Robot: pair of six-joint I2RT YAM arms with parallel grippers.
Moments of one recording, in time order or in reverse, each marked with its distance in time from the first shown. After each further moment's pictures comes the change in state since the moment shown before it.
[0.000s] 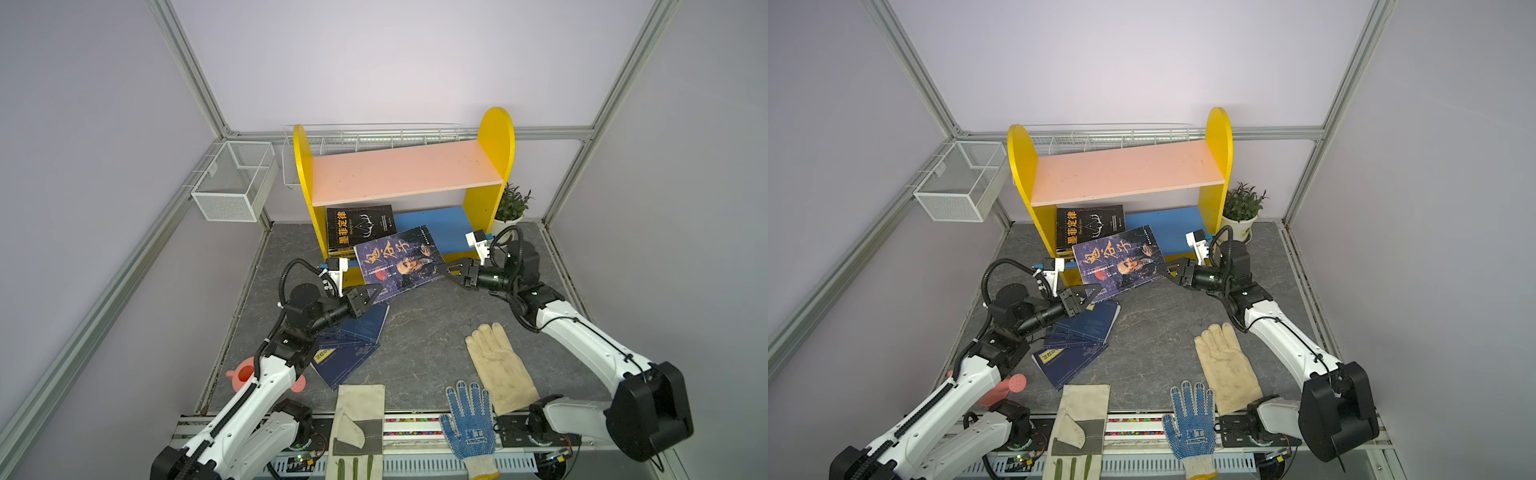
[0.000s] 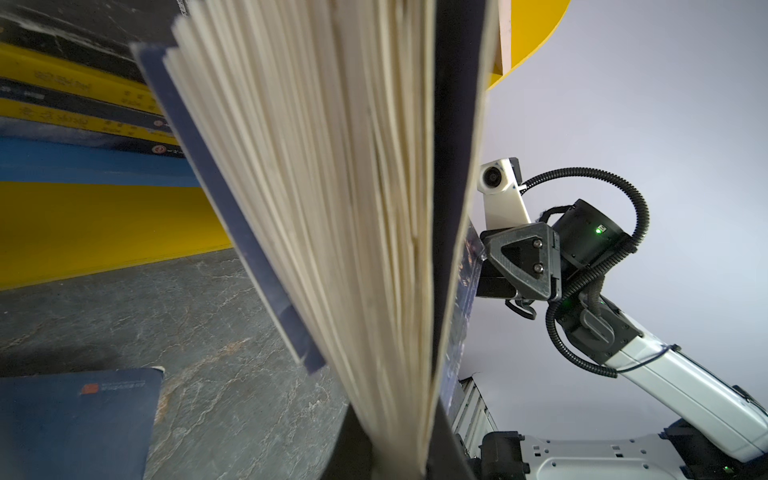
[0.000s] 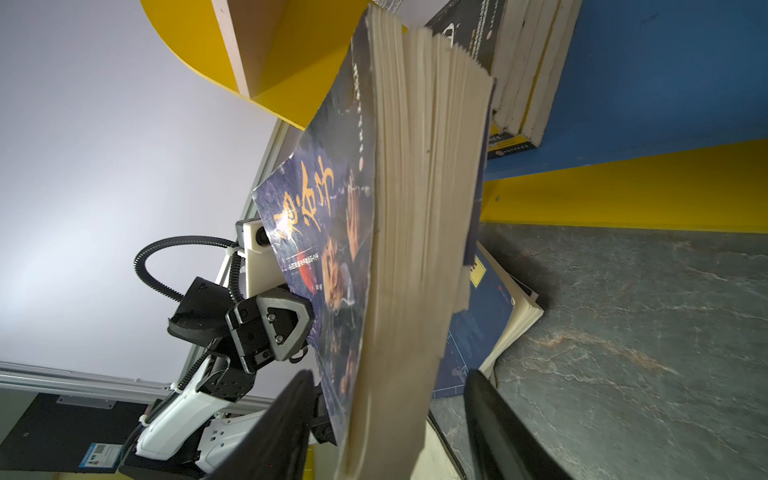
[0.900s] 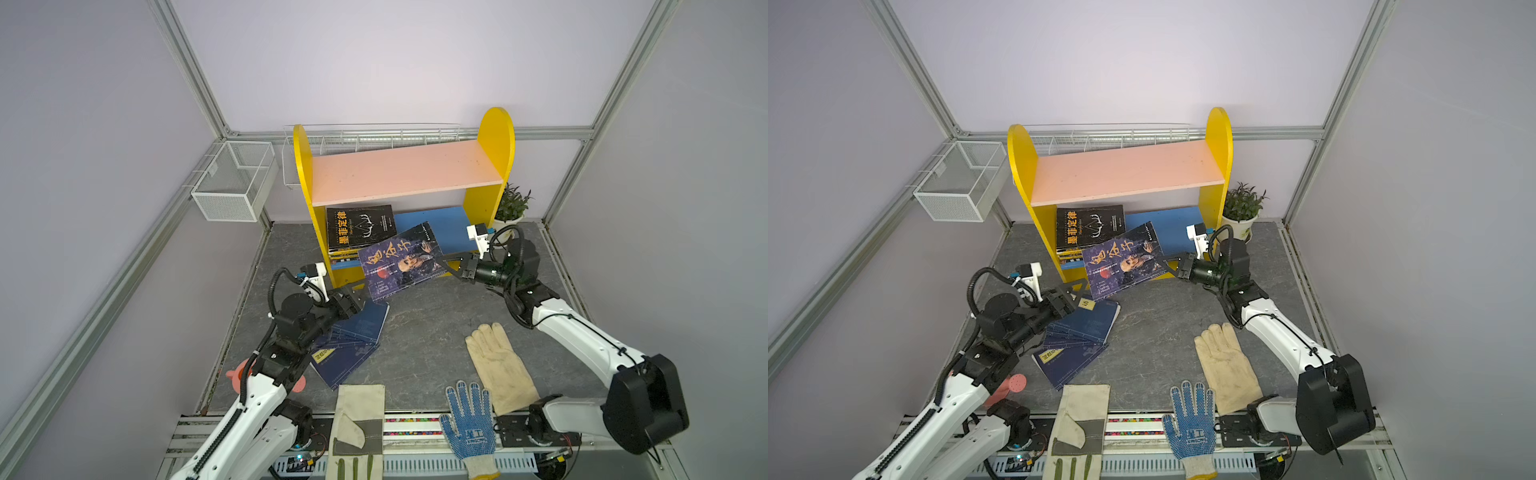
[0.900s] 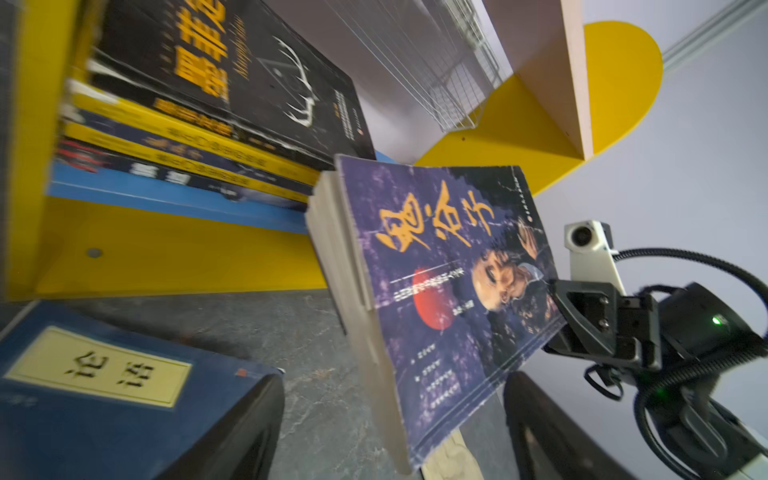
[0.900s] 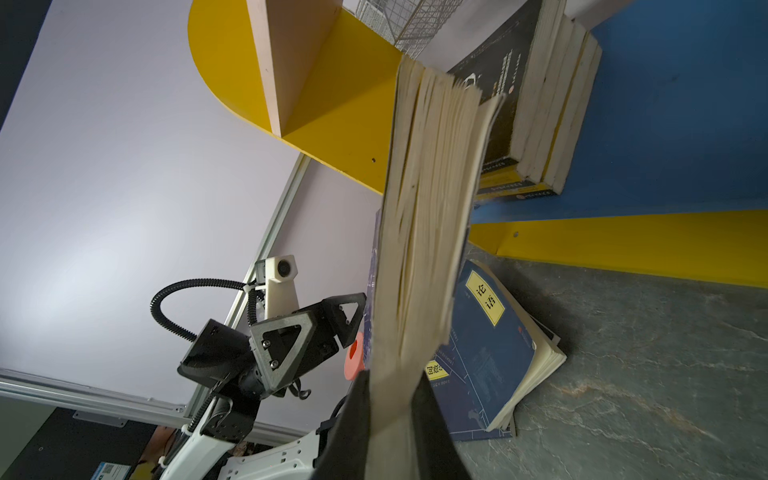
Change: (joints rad) left arm 0.000 -0.200 -0.013 -0.236 -0.436 0.026; right arm 0.010 0.027 0.001 0.171 0.053 0.092
